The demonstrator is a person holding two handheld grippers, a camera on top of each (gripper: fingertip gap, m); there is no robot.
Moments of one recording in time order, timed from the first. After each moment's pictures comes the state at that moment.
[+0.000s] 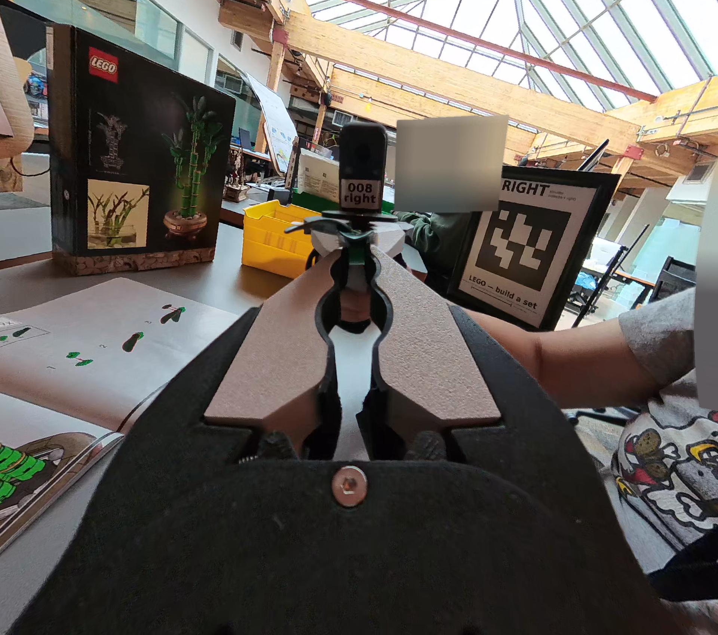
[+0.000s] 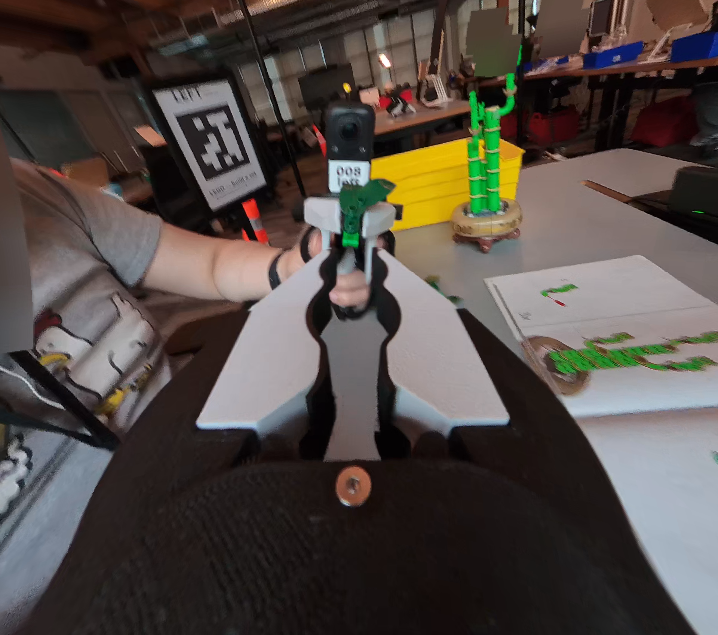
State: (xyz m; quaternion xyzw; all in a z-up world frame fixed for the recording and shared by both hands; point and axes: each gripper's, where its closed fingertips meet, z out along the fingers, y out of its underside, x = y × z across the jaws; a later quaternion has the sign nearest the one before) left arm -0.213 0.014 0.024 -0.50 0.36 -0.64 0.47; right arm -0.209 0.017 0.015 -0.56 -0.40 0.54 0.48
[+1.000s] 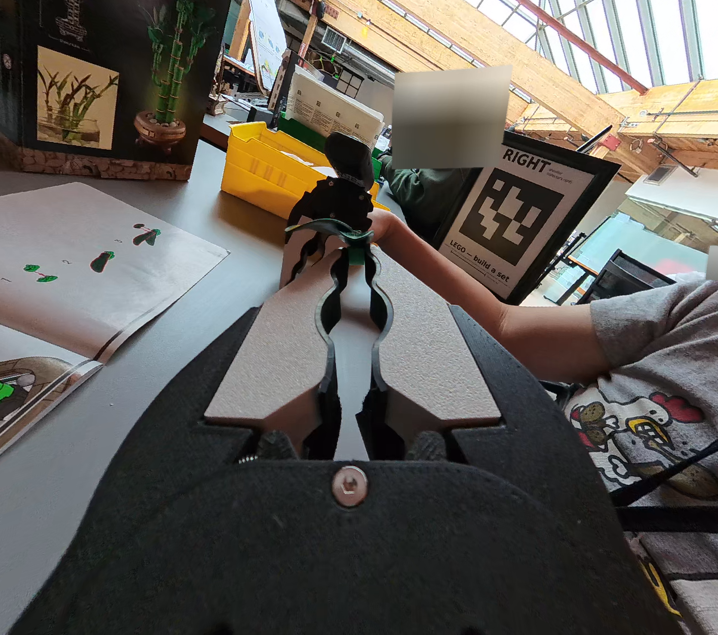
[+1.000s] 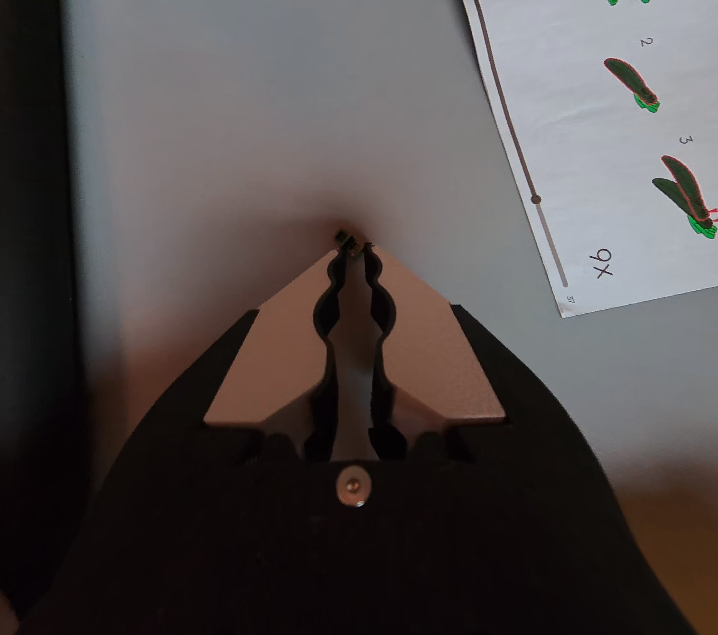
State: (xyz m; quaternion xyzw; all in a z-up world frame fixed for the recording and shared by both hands) left arm -0.205 0.023 -0.010 -0.56 0.37 -0.65 0.36; right arm -0.074 0.024 -0.159 -0.78 -0.51 0.25 0.27
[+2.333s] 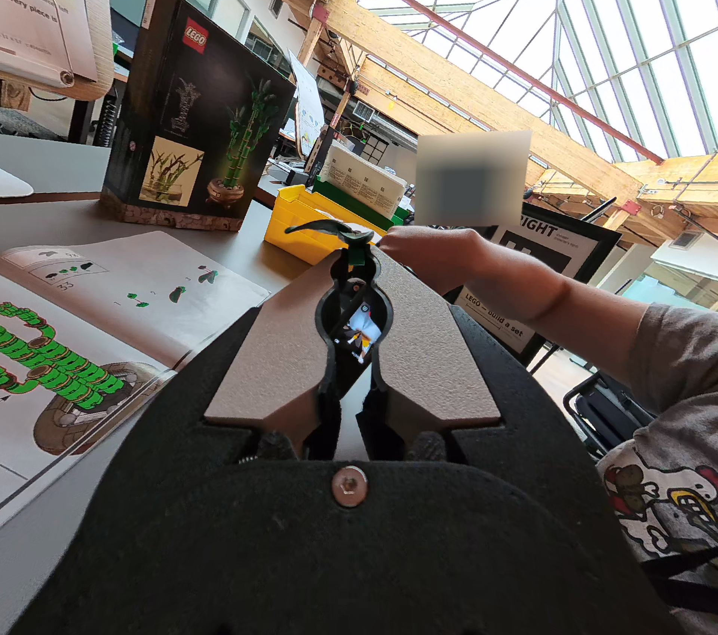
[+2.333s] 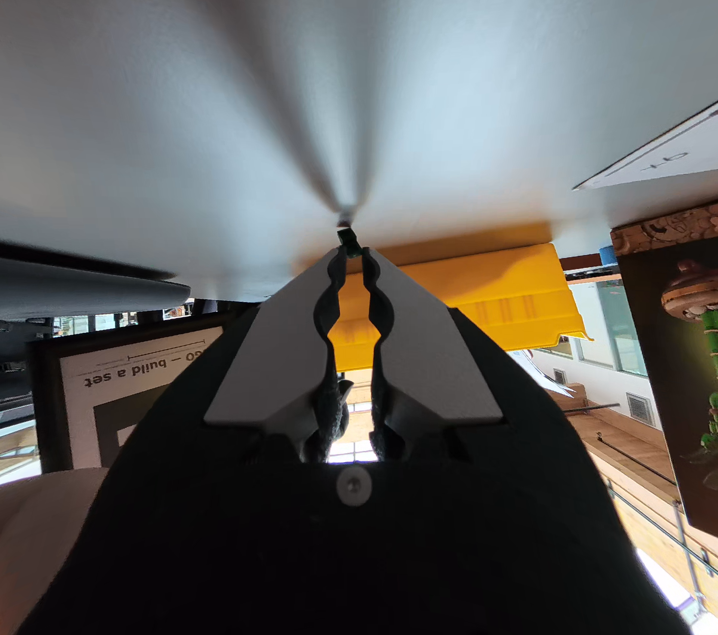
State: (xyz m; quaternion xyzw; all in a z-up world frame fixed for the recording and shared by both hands) left arm -0.246 0.062 0.018 -0.56 0.29 -0.65 0.42; right arm -0.013 -0.009 -0.152 -0.72 -0.55 -0.32 -0.28
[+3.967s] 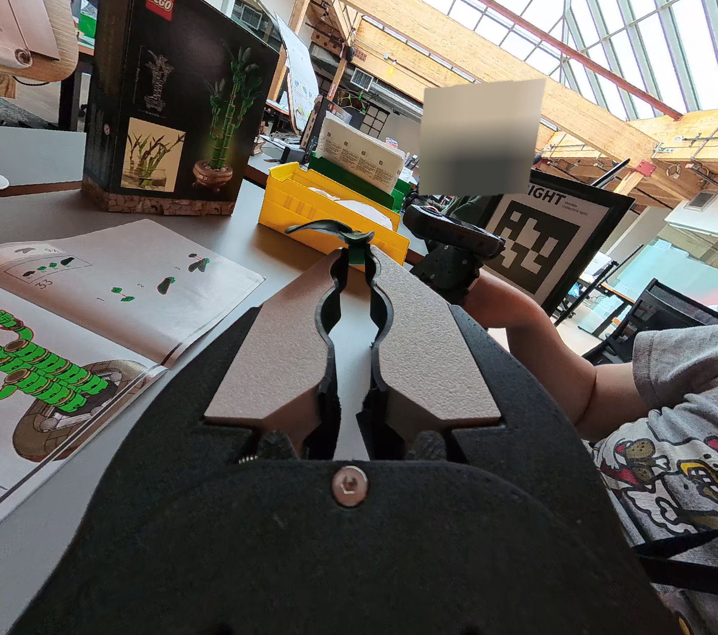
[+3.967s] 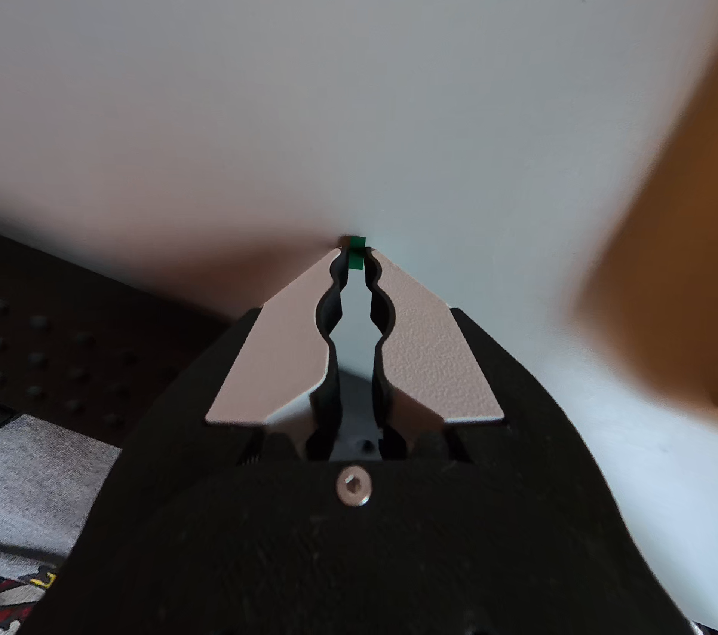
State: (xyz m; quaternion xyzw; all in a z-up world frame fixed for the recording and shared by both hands) left arm -0.232 0.047 0.013 -0.56 0.33 -0.63 0.41; right arm -0.062 -0.062 -0.157 -0.98 -0.13 0.04 0.16
